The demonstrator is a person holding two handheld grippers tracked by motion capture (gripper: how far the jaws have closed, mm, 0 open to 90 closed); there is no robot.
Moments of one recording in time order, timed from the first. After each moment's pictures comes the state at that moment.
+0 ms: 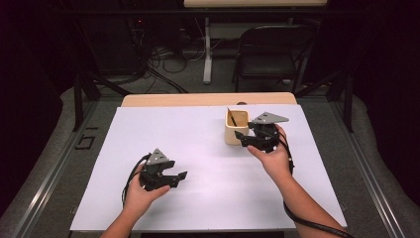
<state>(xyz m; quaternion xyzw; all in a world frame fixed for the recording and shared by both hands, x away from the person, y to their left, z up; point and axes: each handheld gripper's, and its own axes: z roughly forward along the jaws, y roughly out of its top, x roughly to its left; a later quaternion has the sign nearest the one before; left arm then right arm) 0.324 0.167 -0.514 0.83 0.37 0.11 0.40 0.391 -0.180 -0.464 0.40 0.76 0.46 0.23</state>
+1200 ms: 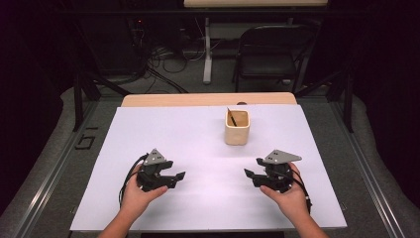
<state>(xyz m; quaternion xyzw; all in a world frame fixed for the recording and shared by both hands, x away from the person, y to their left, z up) 0.319 0.175 -0.511 0.83 0.37 0.11 0.40 0.301 -0.205 -0.505 0.39 0.79 0.43 0.20</state>
